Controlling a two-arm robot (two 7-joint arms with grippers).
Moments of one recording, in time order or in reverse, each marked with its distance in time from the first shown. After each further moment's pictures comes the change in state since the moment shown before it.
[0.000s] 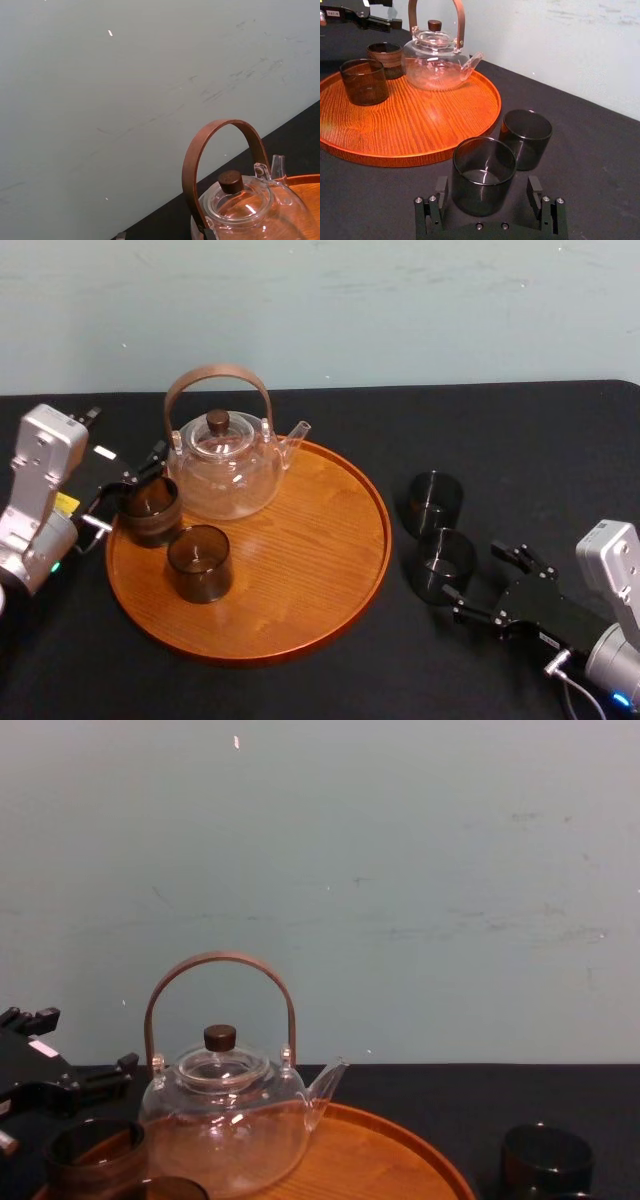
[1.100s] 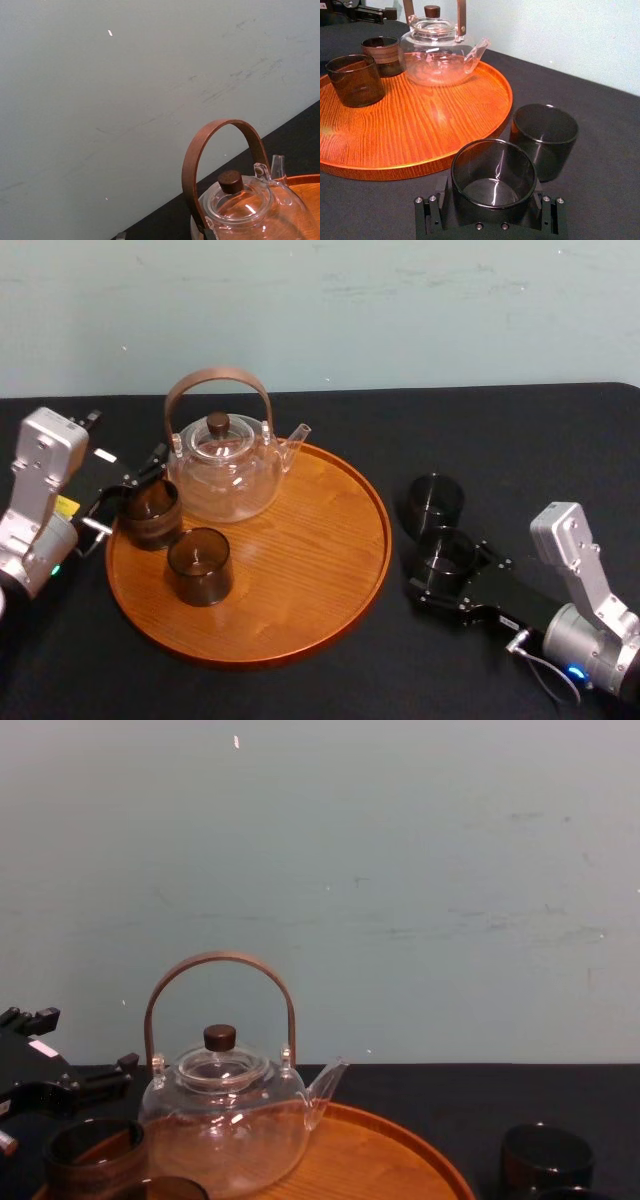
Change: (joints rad) left arm 0.000 0.000 0.000 0.000 0.000 0.000 0.000; right arm 0.170 -0.142 -0.023 0.214 -0.033 0.032 0.143
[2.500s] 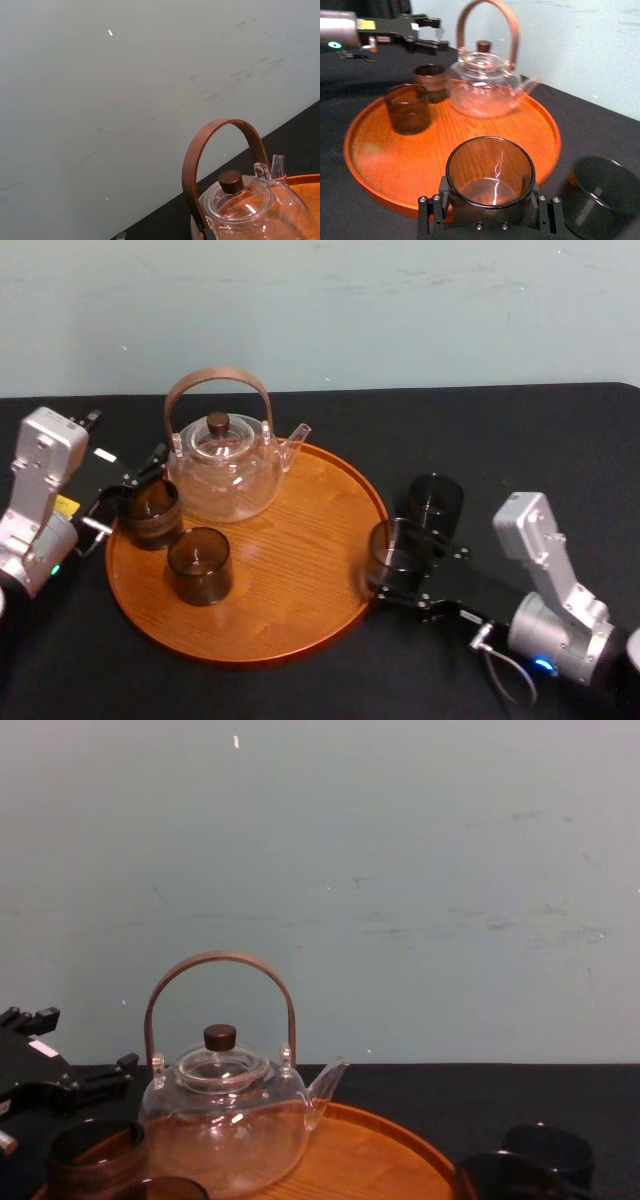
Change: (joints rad) left arm 0.000 0.000 0.000 0.000 0.000 0.000 0.000; right arm 0.036 -0.008 -0.066 -0.056 0.002 -0.004 0.050
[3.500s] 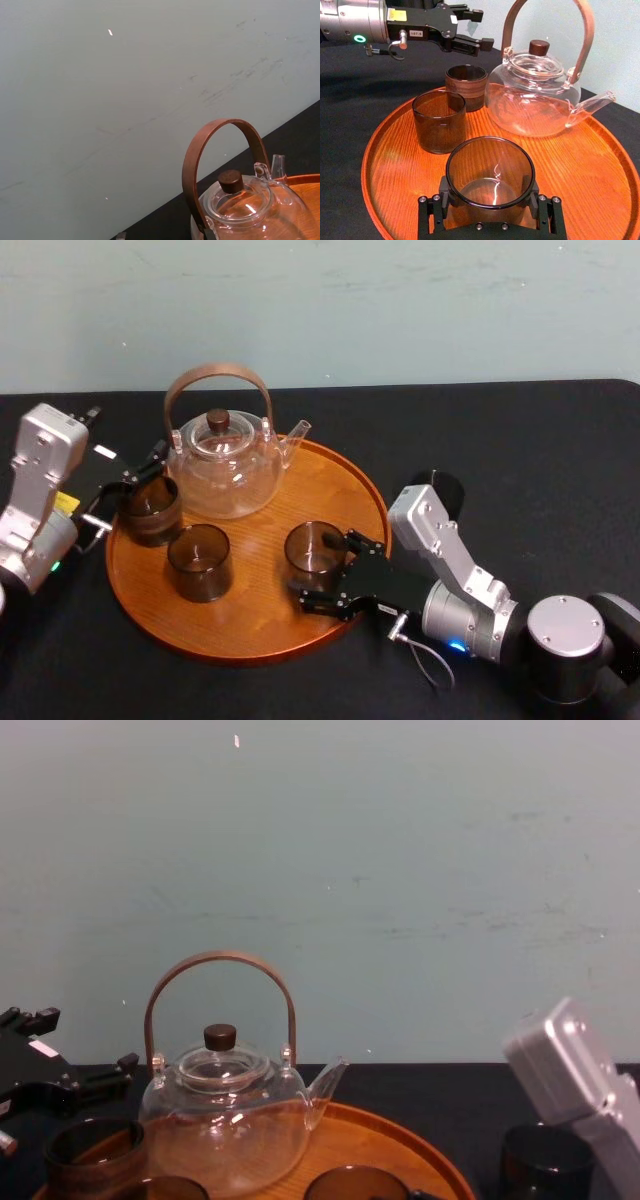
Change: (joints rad) left arm 0.000 0.000 0.000 0.000 0.000 0.000 0.000; right arm 0.164 -0.127 -0.159 0.139 -0.084 0.024 0.014
